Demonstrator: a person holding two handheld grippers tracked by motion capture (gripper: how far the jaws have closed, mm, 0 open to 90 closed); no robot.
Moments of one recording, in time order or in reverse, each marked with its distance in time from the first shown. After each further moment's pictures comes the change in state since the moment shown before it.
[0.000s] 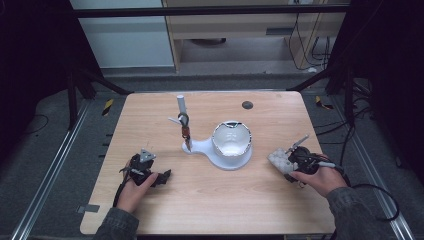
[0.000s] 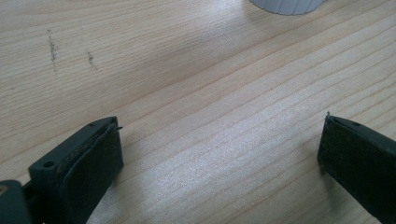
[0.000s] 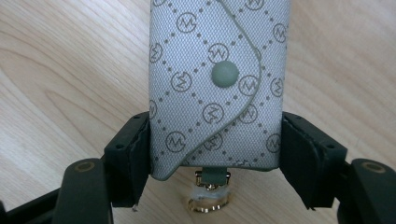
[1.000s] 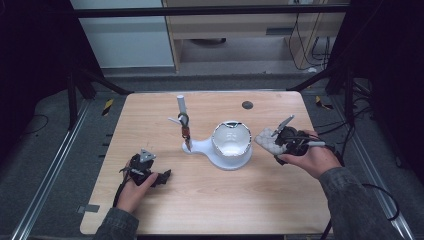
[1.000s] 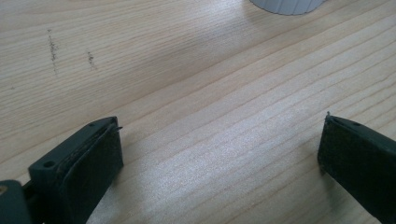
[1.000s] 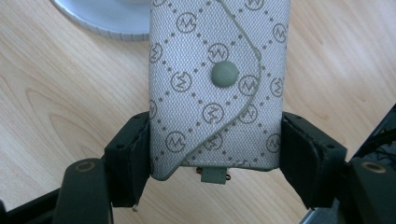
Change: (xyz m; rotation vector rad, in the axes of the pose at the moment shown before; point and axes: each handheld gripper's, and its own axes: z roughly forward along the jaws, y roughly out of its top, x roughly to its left) left arm 0.000 0.000 0.000 0.000 0.000 -0.001; right arm 0.017 0.064 -0.056 -0.076 -0.097 -0.183
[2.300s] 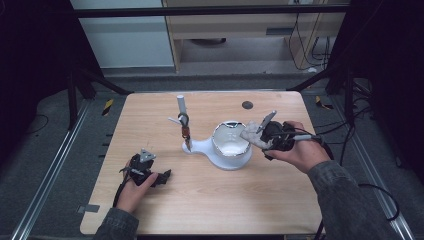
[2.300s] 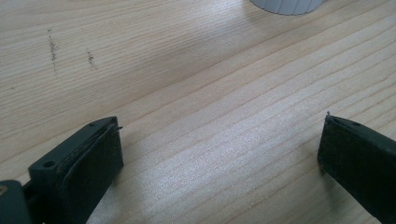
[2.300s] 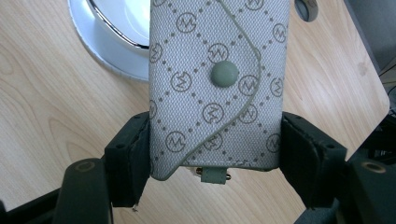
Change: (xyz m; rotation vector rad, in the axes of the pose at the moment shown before) left arm 0.000 0.000 0.000 -0.004 0.001 -0.003; right arm 0.022 0.040 -0.020 -0.047 -0.050 -0.149
